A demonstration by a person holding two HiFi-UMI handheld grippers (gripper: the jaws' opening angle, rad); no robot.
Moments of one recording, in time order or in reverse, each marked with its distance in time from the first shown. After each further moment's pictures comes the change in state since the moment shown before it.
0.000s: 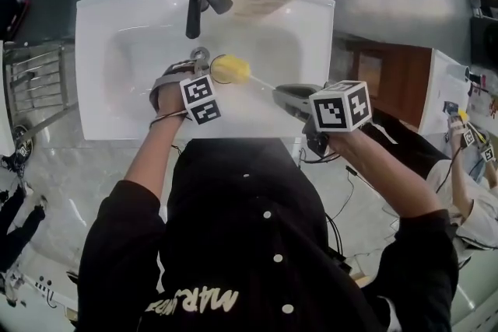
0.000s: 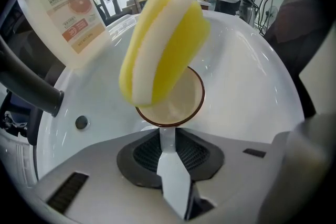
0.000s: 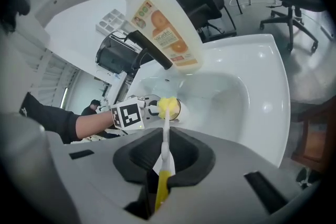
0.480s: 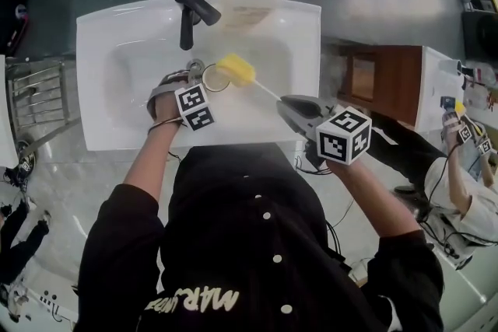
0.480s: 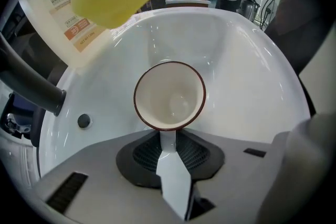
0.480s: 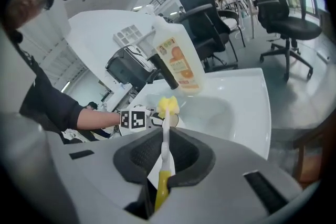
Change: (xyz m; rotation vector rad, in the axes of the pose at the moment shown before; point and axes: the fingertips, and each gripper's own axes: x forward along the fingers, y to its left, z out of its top) left arm 0.001 0.003 -0.005 0.015 0.002 0.022; right arm -0.043 0.013 -0.005 -0.168 -0.257 -0.036
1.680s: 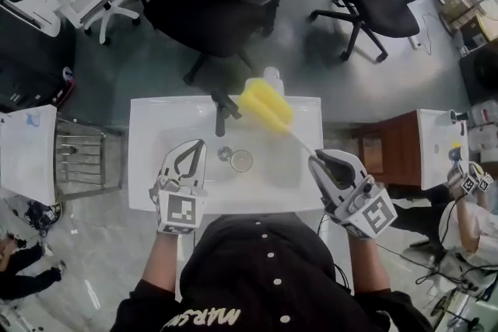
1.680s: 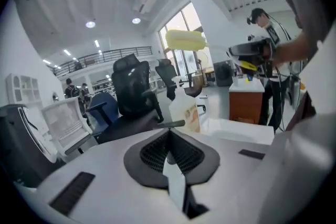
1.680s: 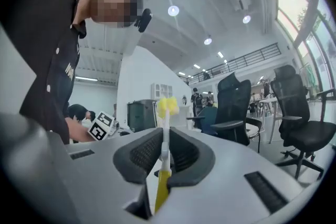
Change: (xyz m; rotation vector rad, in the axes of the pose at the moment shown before) left arm -0.344 0.116 0.034 -0.504 -0.714 0.551; right arm -0.143 0.134 0.184 -0.569 -0.778 0.034
